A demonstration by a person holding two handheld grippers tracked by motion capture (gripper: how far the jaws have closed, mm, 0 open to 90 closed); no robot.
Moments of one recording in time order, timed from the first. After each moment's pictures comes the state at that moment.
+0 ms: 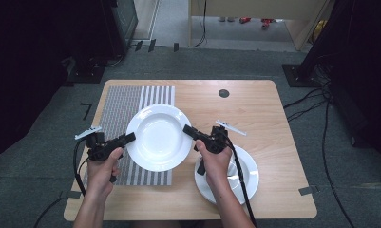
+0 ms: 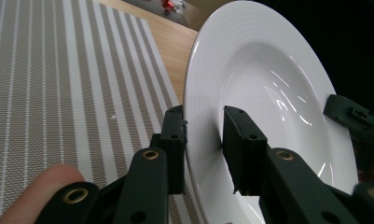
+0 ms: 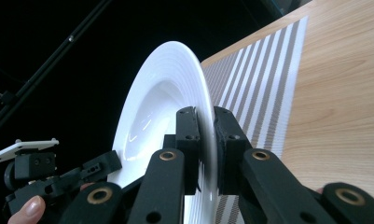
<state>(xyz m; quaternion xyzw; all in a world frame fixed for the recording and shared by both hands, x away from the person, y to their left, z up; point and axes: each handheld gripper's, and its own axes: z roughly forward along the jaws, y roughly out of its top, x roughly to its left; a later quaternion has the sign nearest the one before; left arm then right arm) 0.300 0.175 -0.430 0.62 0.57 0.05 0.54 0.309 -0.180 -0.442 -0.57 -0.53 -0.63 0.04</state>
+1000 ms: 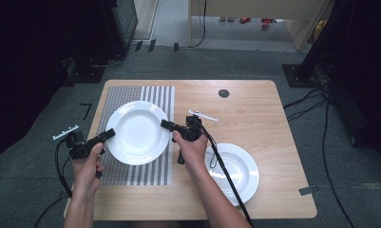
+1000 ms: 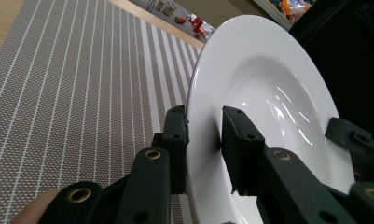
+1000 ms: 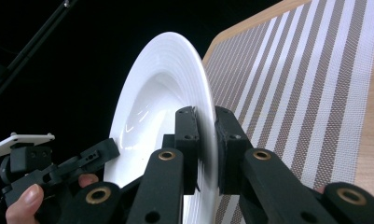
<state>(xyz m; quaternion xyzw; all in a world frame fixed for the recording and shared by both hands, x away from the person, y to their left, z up) 0.313 0.231 -0.446 0.55 0.62 0.08 0.55 0.358 -0.116 -0.452 -0.55 -0.57 -0.60 0.08</state>
